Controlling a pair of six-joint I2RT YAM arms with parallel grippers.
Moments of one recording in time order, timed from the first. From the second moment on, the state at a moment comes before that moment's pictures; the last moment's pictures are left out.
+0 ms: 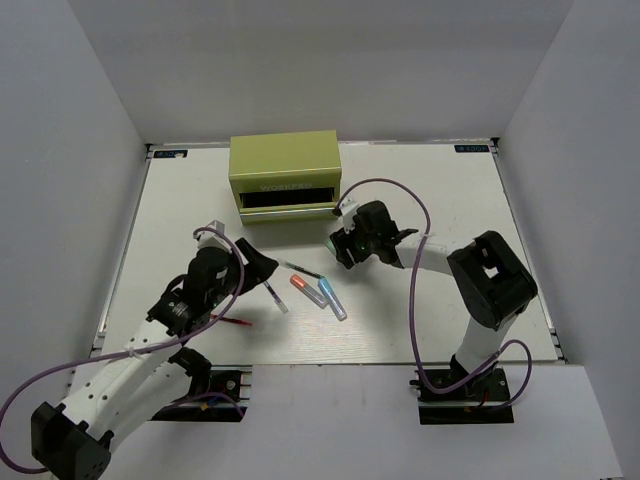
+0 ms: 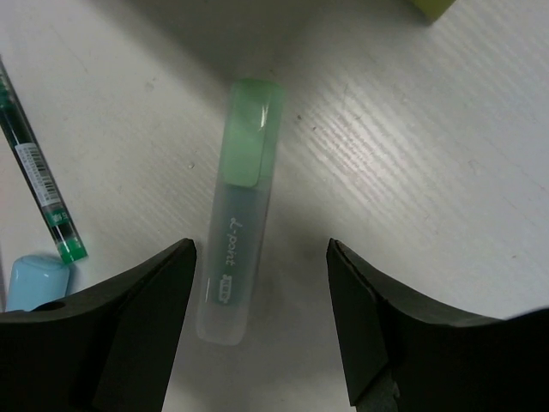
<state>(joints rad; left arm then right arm) -0.55 0.71 0.54 -0.33 -0.09 -0.91 0.62 1.77 0.94 0.07 -0.17 -0.11</state>
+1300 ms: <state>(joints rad) -0.56 1.08 0.56 -0.23 0.05 -1.15 0.68 1.54 1.22 -0.22 -0.46 -0.74</state>
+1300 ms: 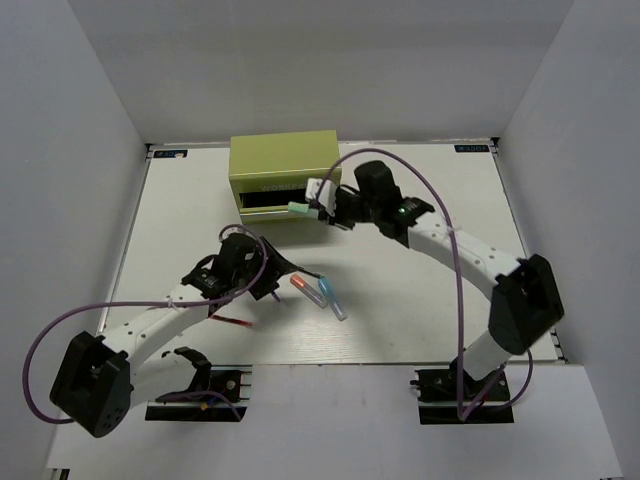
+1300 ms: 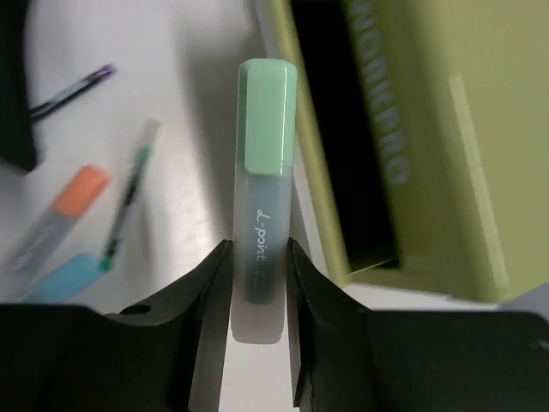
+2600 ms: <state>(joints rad) -0.66 1.49 0.86 -0.45 0.06 -1.40 0.66 1.76 1.53 -0.27 -0.36 -0.81</state>
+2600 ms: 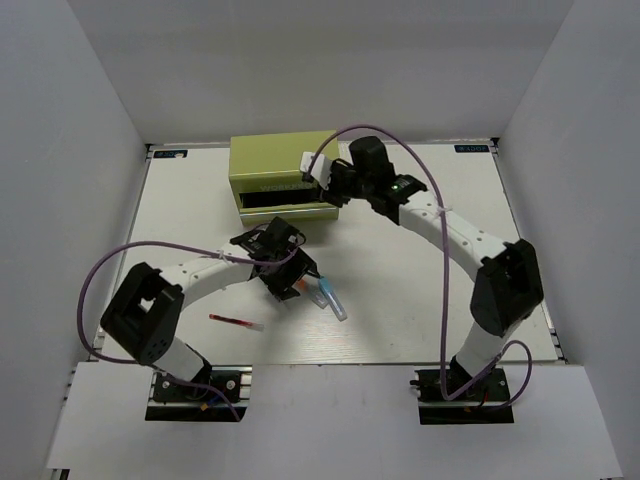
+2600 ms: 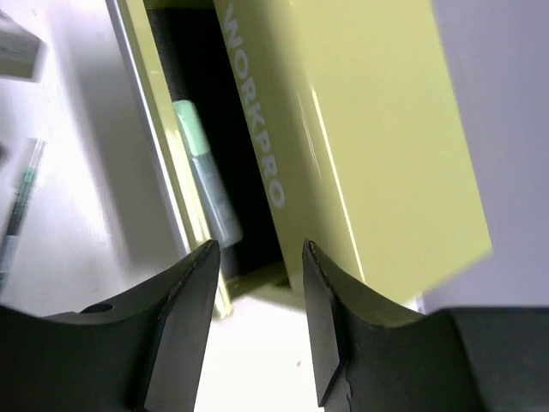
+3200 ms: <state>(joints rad) -0.74 1.80 1.12 -0.68 -0.02 -1.41 0.53 1.46 1.17 -0.23 -0.38 -0.60</state>
